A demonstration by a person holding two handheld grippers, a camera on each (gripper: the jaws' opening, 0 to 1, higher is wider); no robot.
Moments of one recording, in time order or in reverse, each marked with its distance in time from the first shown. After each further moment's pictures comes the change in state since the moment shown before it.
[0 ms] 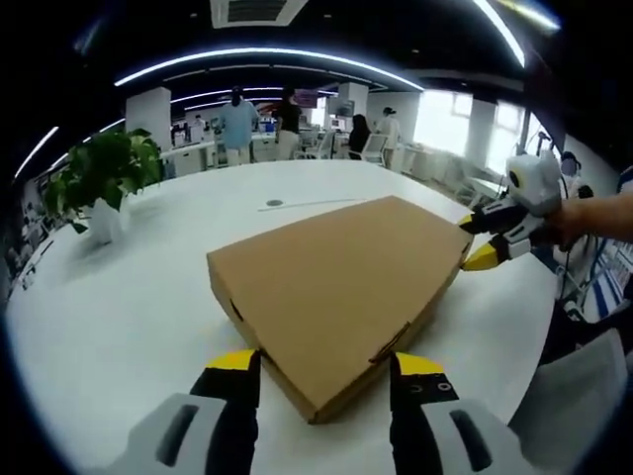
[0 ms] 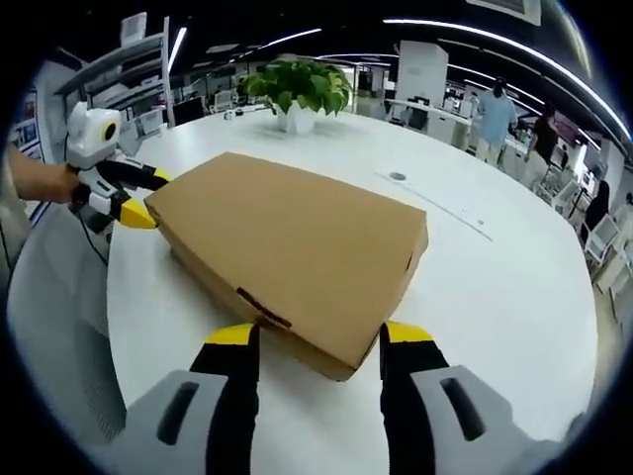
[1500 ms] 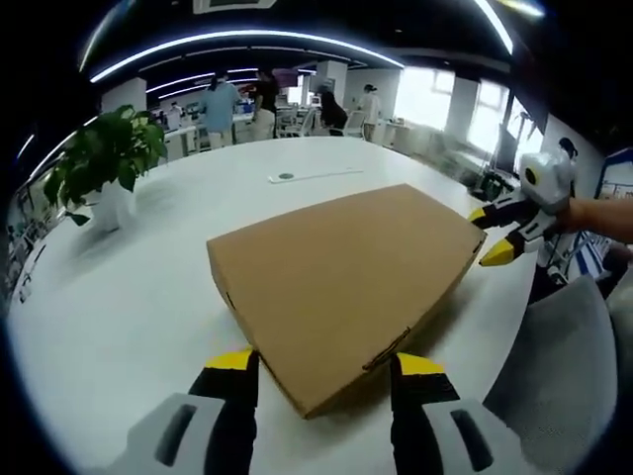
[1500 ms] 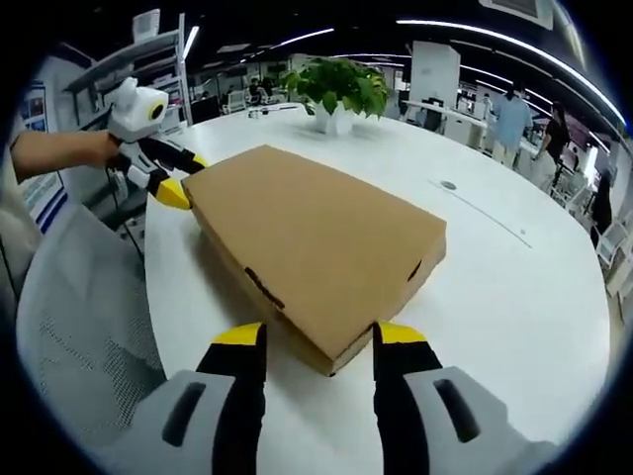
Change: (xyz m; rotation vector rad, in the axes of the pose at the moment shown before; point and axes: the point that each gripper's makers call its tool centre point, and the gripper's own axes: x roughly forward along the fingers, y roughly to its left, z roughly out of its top) left arm -0.062 0.066 -0.037 0.067 0.115 -0.076; right arm 0.011 0.109 0.014 -0.012 -0.008 0.060
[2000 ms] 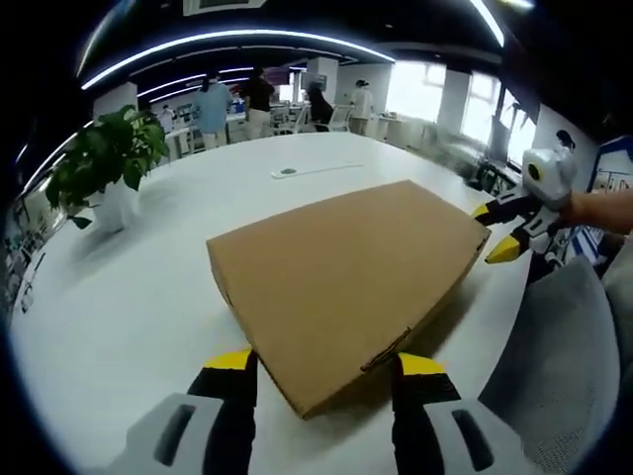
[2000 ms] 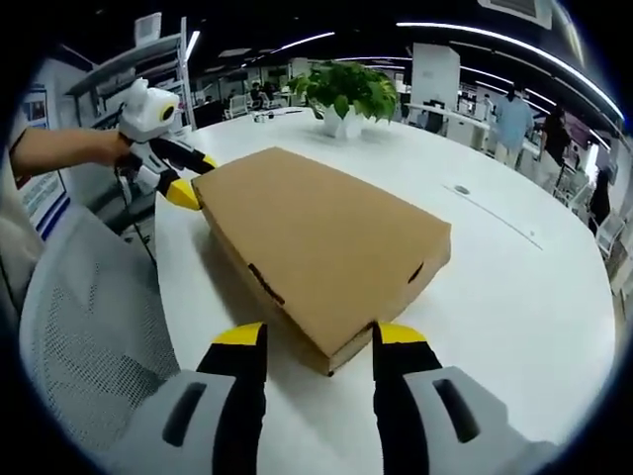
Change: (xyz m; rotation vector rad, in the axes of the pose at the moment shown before) left arm -0.016 0.019 -0.011 0.043 0.019 -0.015; right arm 0.008 0.035 0.007 0.003 -0.016 0.010
